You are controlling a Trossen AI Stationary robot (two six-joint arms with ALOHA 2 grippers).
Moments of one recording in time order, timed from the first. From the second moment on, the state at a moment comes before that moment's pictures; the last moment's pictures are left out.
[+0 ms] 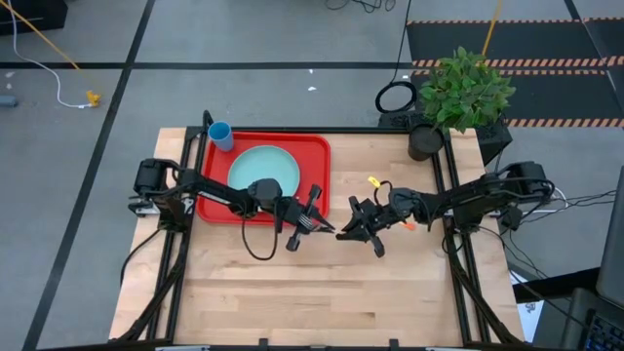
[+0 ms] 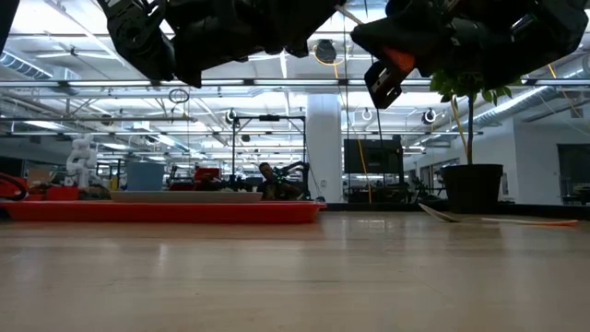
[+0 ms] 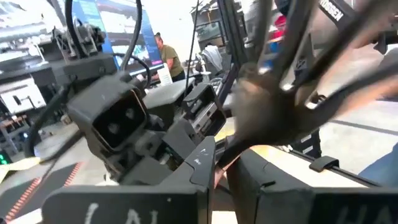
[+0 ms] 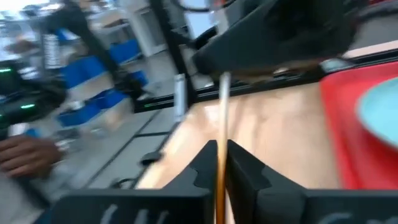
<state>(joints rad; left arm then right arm) -0.01 1.77 0.84 1.06 0.48 0.25 0.05 1.40 0.46 0.87 -0.35 0.34</state>
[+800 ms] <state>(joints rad) 0.05 1.77 0.84 1.01 -0.02 0.02 0.27 1.31 0.46 0.69 0.76 -0.20</state>
